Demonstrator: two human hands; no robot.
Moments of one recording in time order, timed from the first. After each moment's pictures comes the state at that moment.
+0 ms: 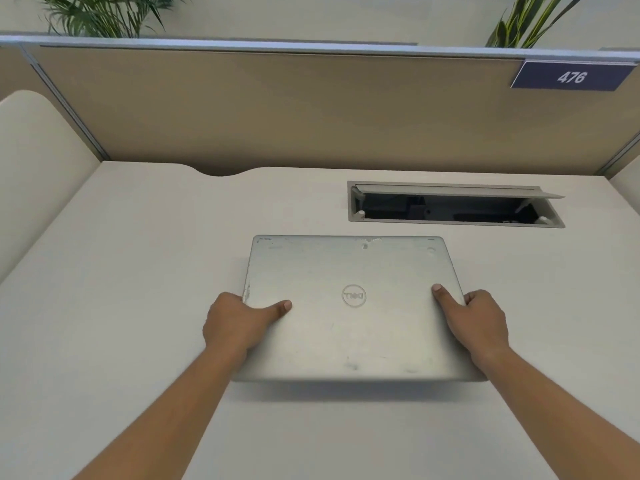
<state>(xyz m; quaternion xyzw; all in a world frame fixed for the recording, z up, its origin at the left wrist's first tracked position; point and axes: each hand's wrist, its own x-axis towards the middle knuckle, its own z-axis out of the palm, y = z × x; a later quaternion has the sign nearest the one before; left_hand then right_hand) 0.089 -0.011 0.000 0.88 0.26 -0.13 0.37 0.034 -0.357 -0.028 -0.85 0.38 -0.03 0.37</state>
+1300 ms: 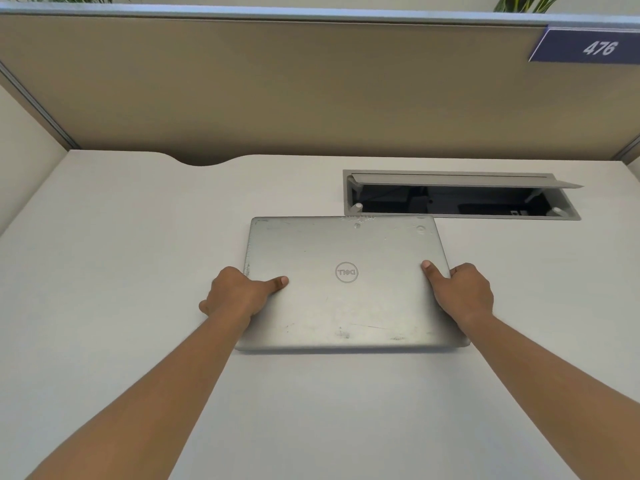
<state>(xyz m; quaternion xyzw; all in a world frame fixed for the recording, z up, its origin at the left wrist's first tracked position) 0.161 -0.039 -0.021 0.89 0.28 -0.16 0.31 0.105 -0.371 -0.055 -0.87 0.38 0.00 0.30</state>
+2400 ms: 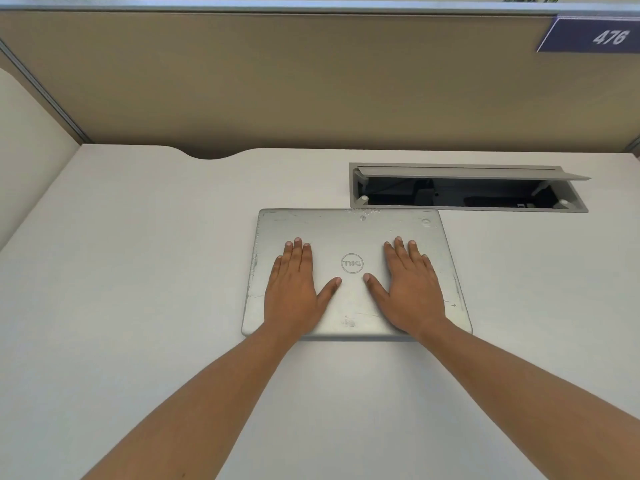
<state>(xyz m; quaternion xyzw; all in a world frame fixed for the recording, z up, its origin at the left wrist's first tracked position) 0.128 -0.085 -0.065 0.98 -0.11 -0.02 0.18 0.096 -0.291 -0.063 -0.99 0.08 0.01 0.11</state>
